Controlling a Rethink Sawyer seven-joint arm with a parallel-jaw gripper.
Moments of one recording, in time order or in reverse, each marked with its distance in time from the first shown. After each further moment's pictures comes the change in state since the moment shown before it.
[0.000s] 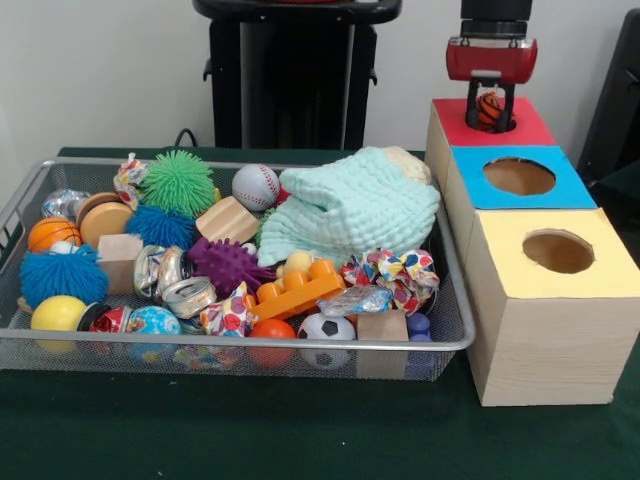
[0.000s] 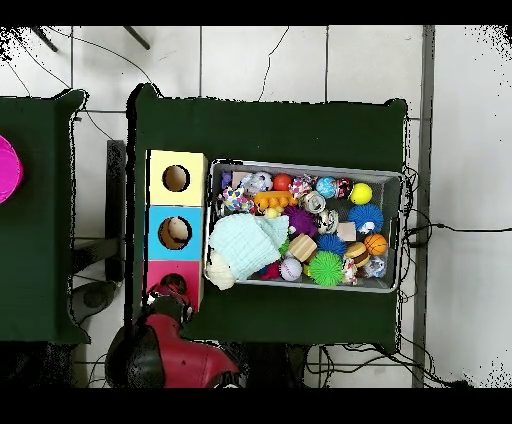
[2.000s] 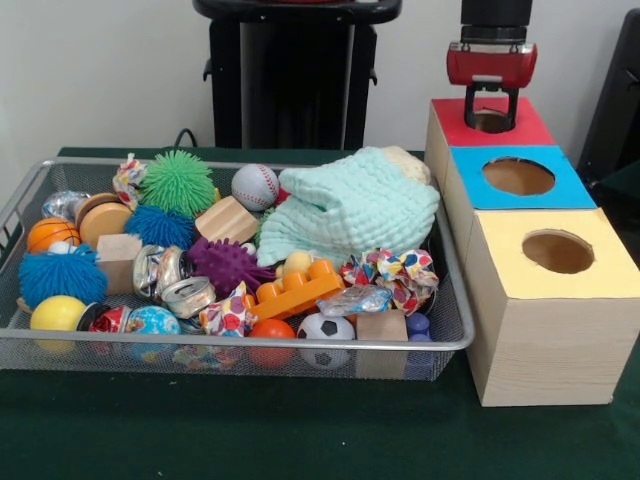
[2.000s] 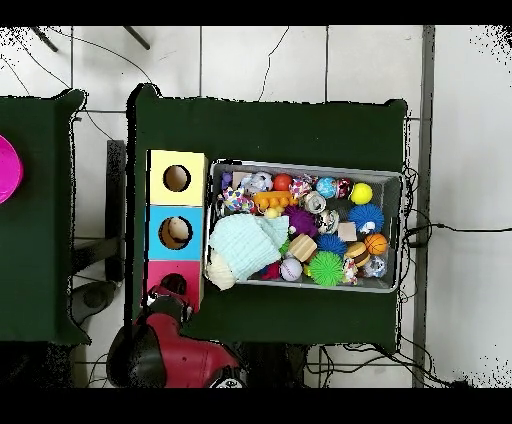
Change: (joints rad) arm -0.004 0.016 -0.006 -0.021 -0.049 0.031 0.000
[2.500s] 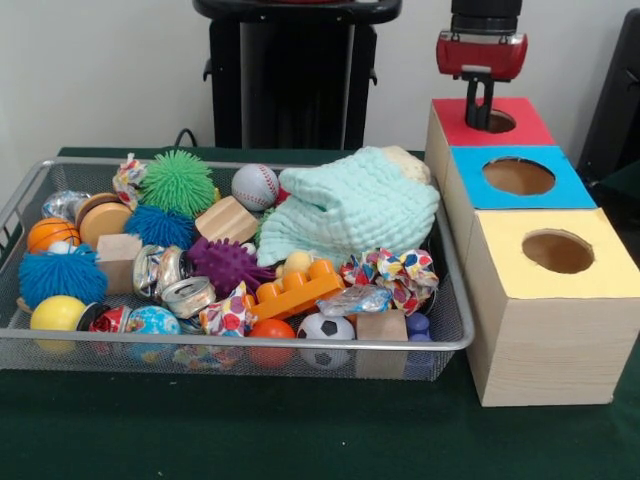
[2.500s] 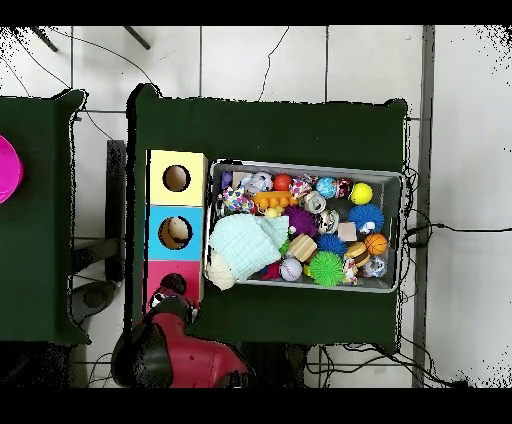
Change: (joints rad) arm -0.002 -0.043 -0.045 -0.008 -0.008 0.113 0.000
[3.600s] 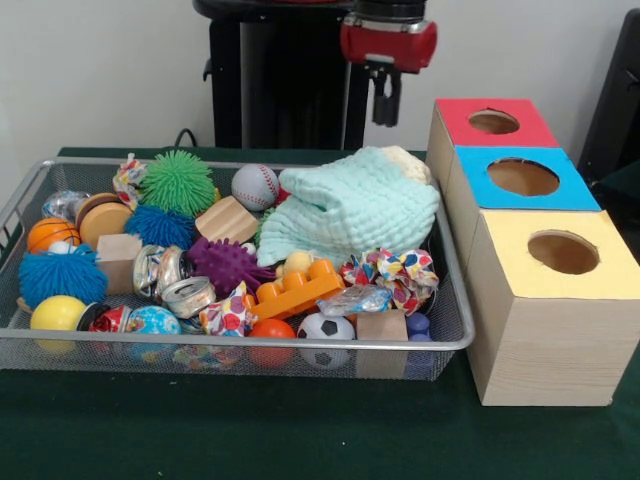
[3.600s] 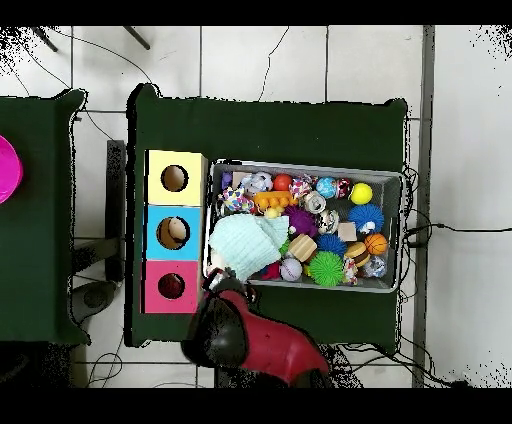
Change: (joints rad) arm -0.335 -0.058 -0.014 -0.090 -0.211 0.215 0.000
